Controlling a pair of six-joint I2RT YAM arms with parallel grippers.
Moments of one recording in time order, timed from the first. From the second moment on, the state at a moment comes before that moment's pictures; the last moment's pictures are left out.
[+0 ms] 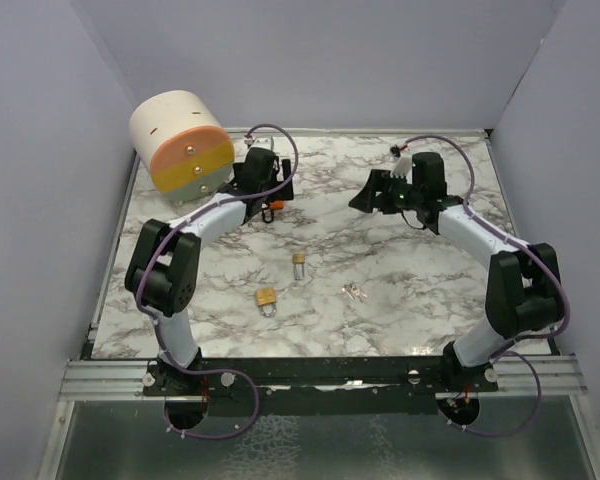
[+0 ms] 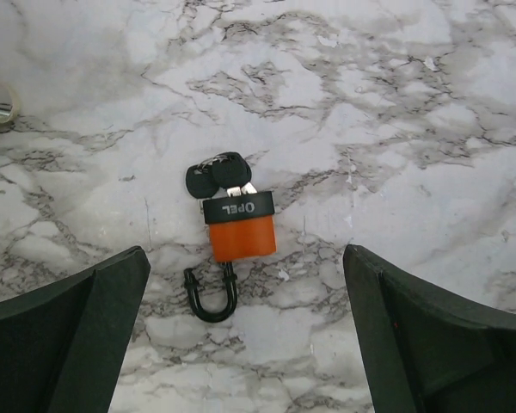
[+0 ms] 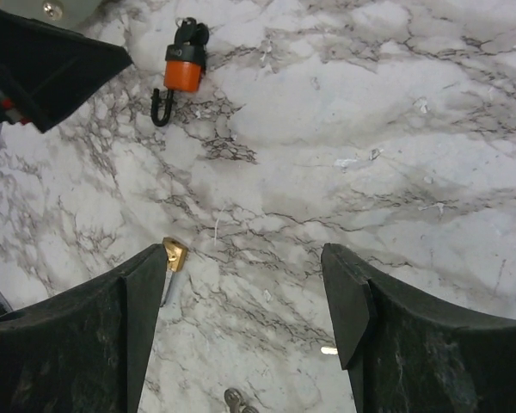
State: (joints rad) left arm -0.41 1.88 1.31 -0.08 -0.21 -0.35; right arm 0.22 1.59 1.04 0.00 -0.51 0.34
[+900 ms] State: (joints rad) left arm -0.58 1.57 0.95 -0.01 -0.18 -0.50; right arm 0.33 1.58 0.92 -0.36 -0.14 0.32
